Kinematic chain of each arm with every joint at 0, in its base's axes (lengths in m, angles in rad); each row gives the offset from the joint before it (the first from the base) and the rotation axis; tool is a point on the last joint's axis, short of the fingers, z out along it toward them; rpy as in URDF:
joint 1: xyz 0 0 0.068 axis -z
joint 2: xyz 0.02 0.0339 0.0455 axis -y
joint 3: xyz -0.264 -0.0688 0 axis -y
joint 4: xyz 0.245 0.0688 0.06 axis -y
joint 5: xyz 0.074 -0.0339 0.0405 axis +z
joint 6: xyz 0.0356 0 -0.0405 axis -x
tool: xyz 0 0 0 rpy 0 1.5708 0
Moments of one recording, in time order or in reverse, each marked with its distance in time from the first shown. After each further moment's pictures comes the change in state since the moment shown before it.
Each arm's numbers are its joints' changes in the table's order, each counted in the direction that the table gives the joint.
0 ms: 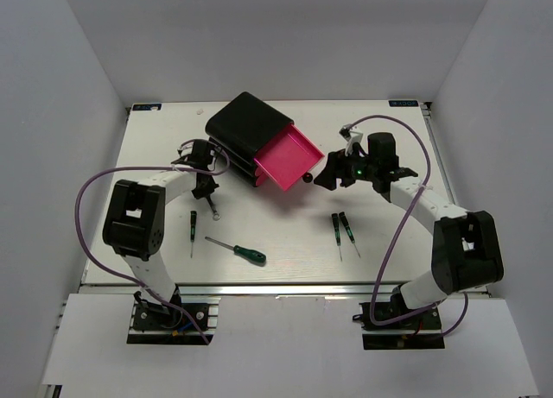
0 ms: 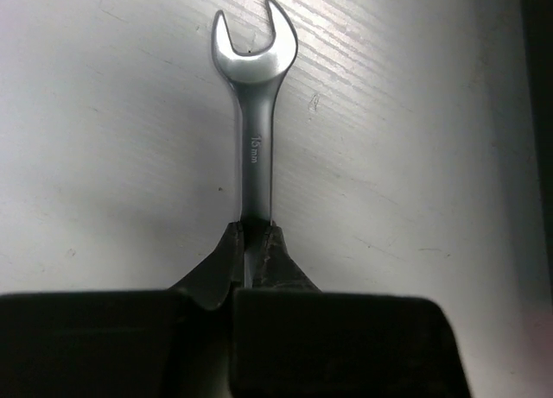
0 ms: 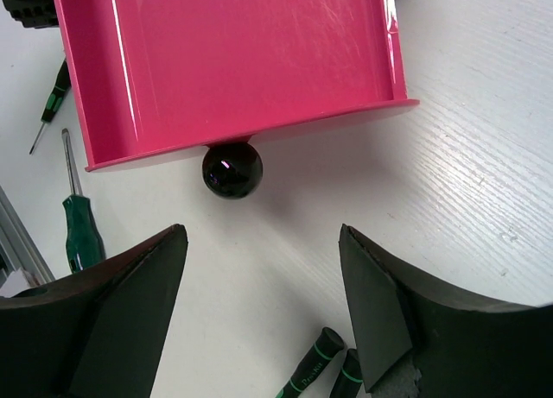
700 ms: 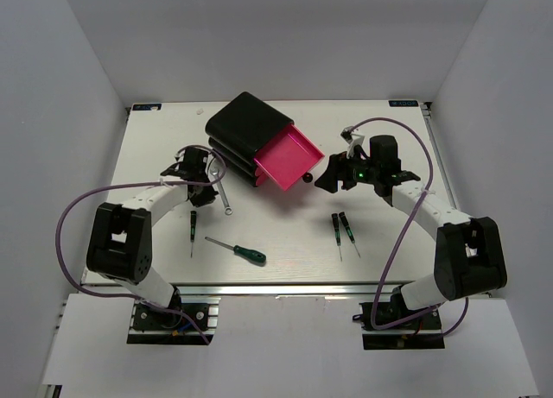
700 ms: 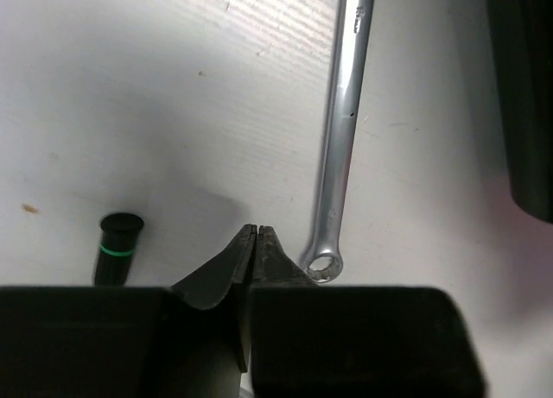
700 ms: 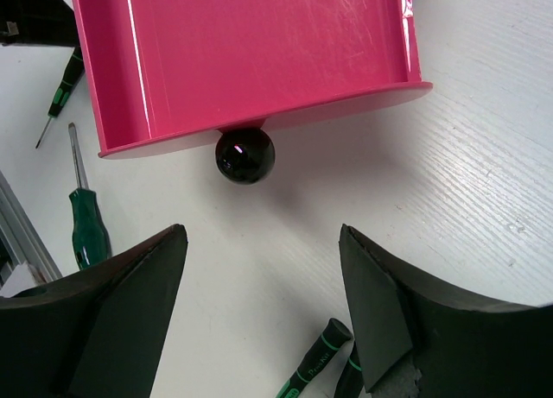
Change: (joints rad) left arm -0.001 0.214 -0.122 -0.036 -0.139 0.001; right arm 0.002 0.043 -0.035 0.002 0.007 -0.001
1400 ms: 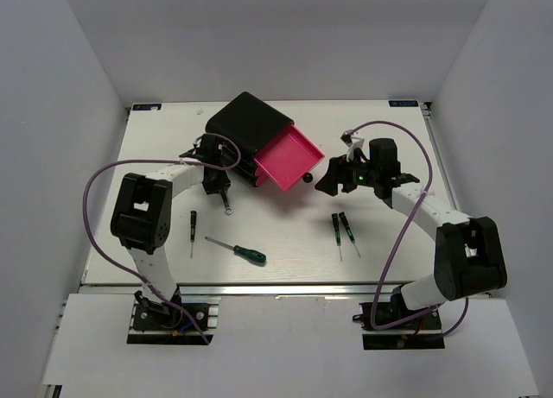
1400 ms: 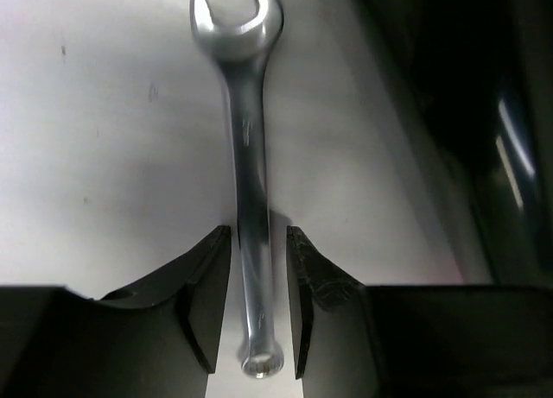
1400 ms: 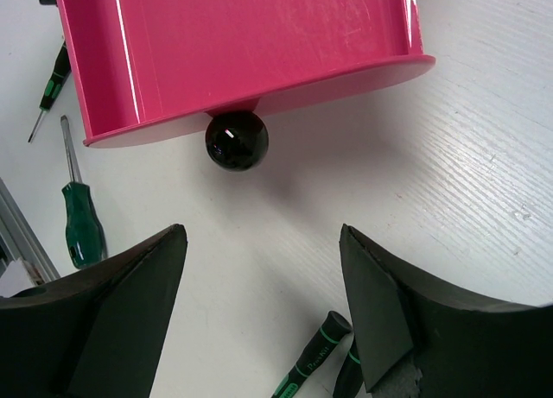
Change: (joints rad) left arm 0.039 -0.268 0.203 0.029 -0.025 -0.053; right arm 0.000 0.000 -0.026 0.005 -0.008 0.003
